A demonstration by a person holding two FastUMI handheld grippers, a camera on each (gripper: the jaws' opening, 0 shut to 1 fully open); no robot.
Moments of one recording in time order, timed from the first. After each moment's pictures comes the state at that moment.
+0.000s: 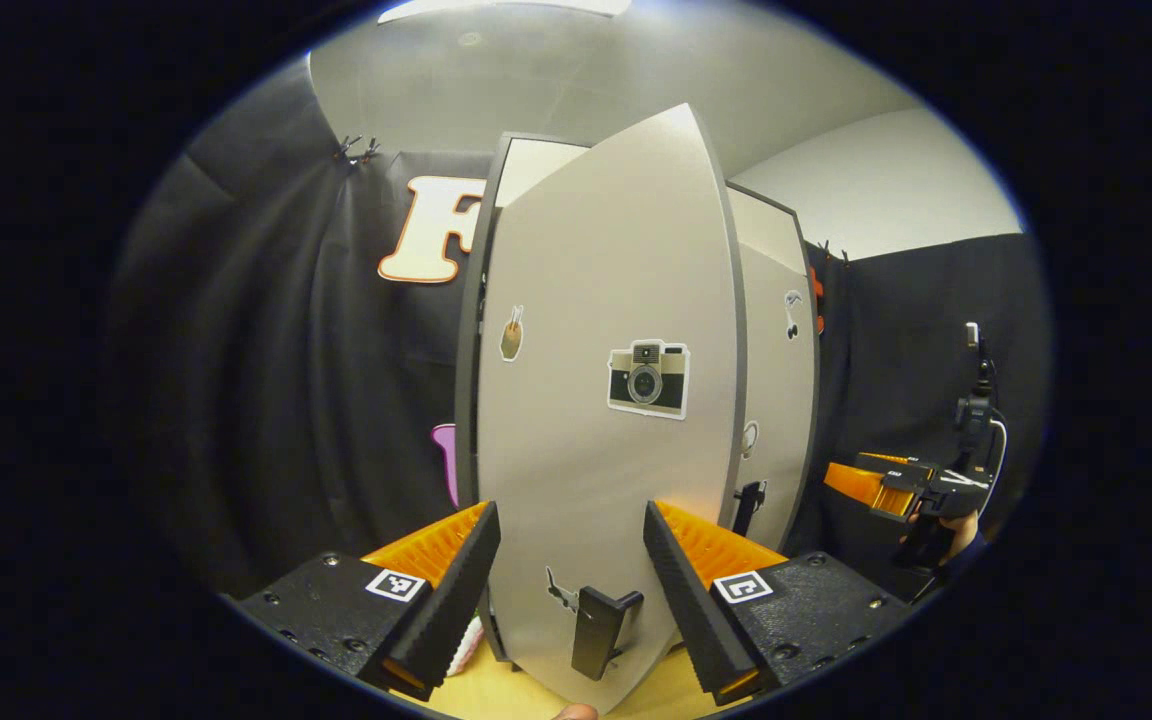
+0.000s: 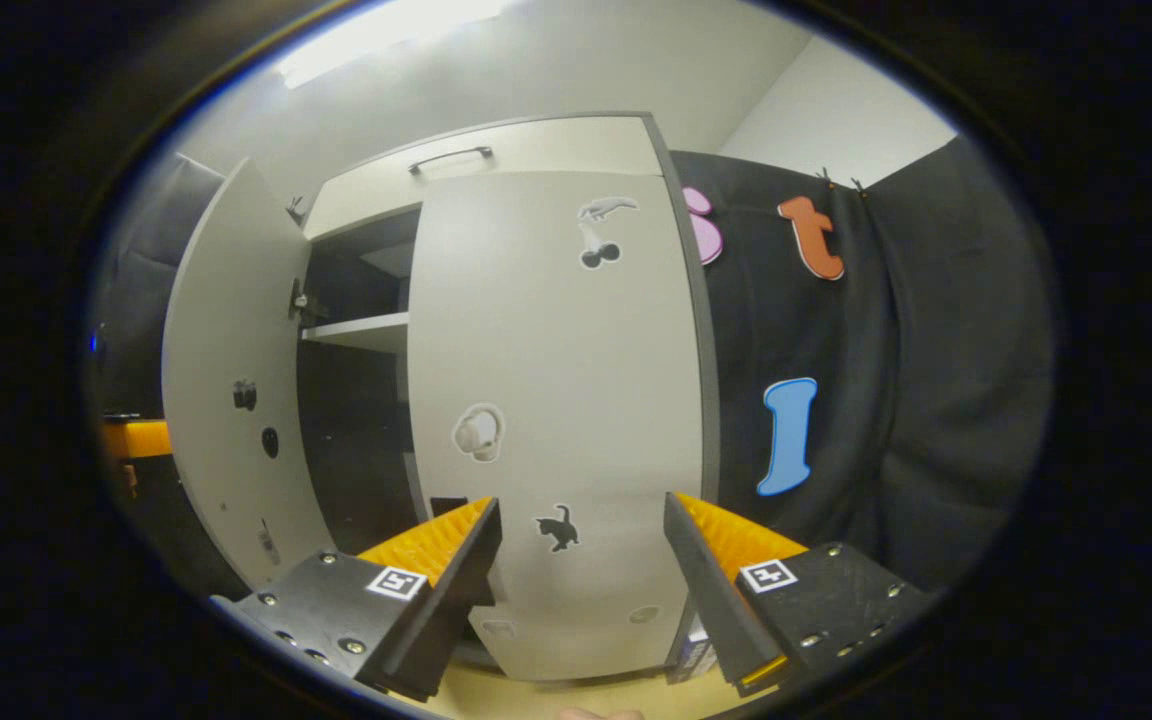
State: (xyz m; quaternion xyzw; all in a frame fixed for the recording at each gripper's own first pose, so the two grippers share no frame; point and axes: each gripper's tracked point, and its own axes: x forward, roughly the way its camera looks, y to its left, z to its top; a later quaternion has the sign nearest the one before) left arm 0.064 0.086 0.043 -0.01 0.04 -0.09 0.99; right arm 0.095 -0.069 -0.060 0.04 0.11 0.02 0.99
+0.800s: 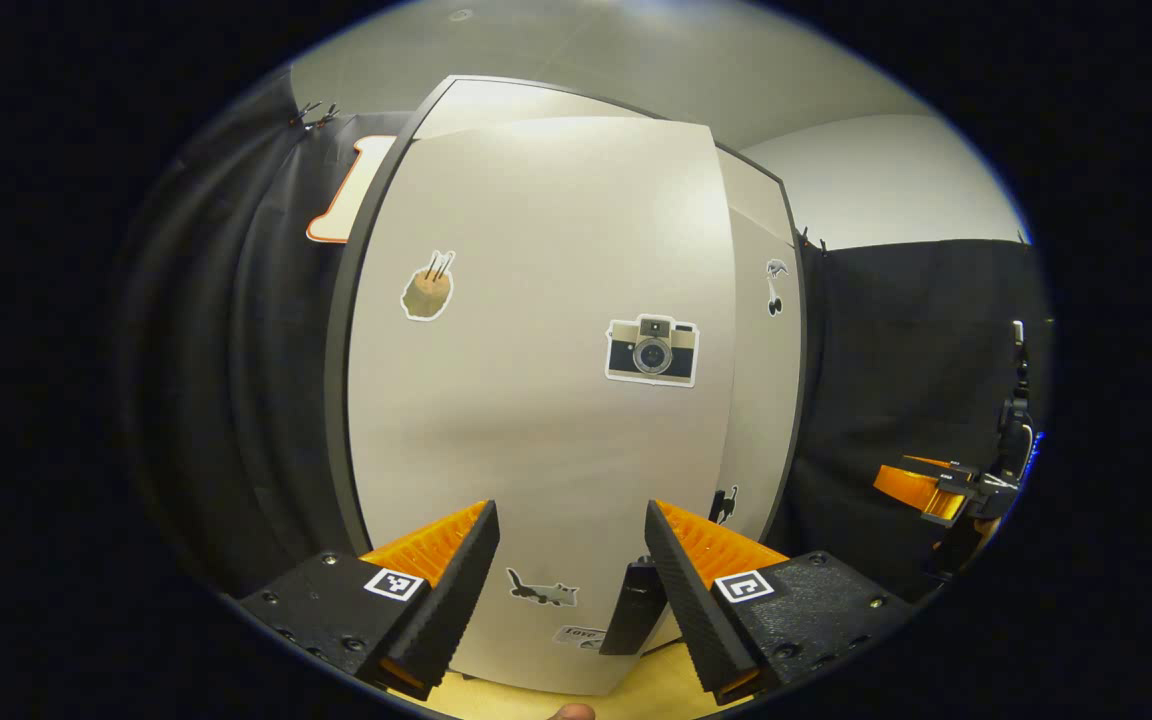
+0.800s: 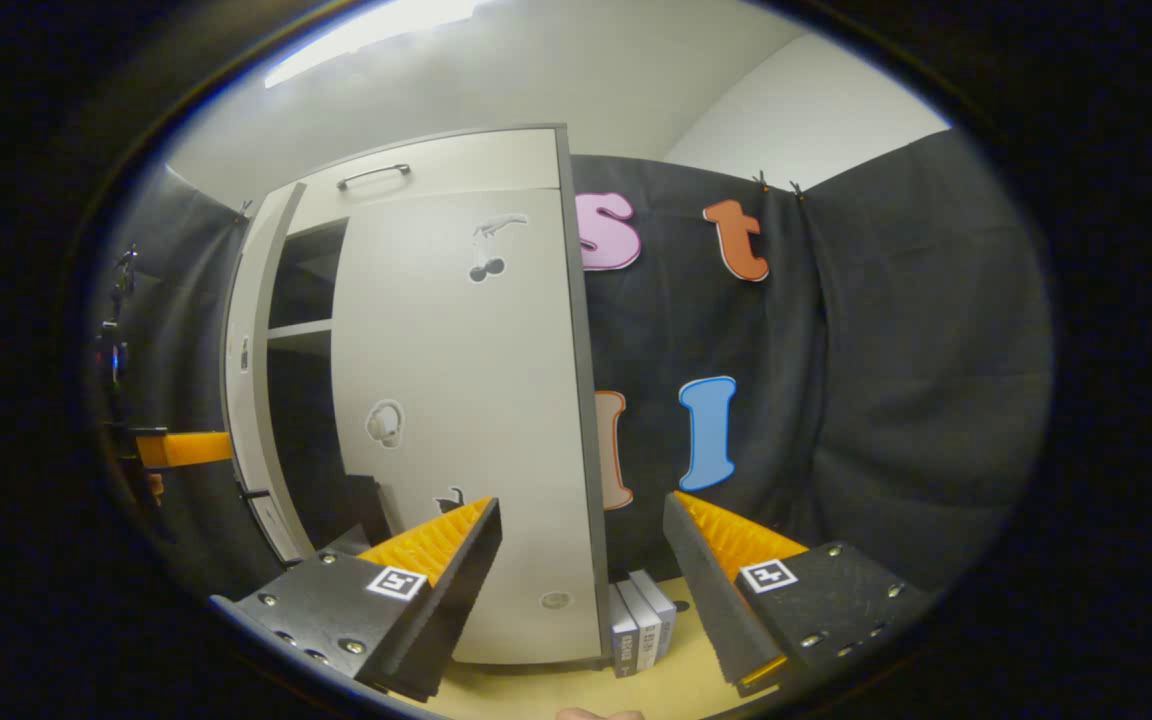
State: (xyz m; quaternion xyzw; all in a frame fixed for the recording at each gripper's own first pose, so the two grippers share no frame) left arm 0.137 0.025 0.009 -0.02 0.07 -0.14 0.99; right arm 0.071 -0.147 -0.060 0.03 0.11 -0.06 0.99
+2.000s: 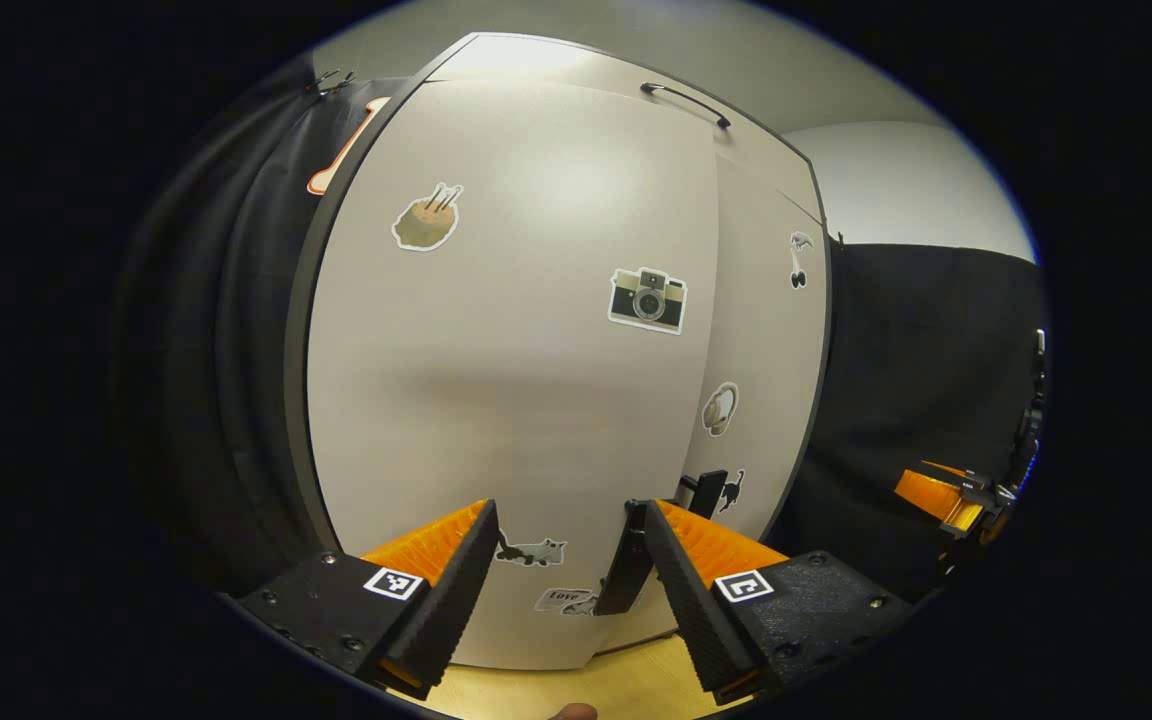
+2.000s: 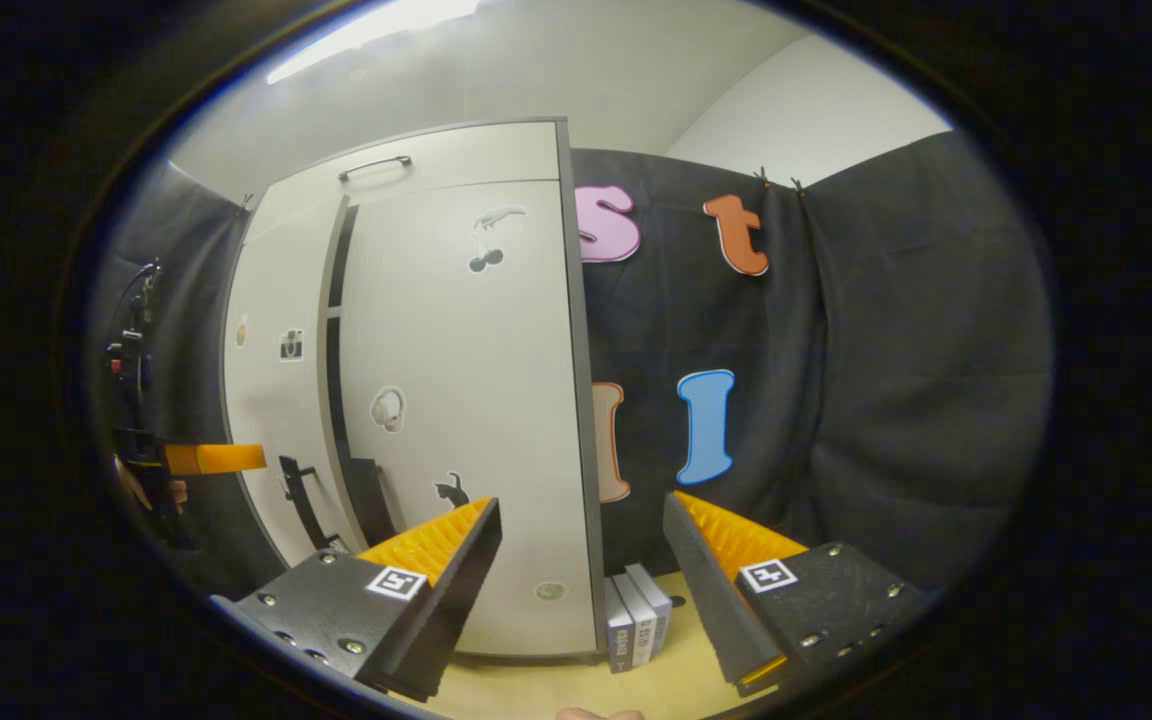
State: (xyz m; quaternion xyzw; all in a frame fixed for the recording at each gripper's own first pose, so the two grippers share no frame) left arm 0.157 0.019 -0.026 -0.04 0.11 -0.13 0.98; right arm 0.073 -0.138 -0.067 0.02 0.12 -0.05 0.99
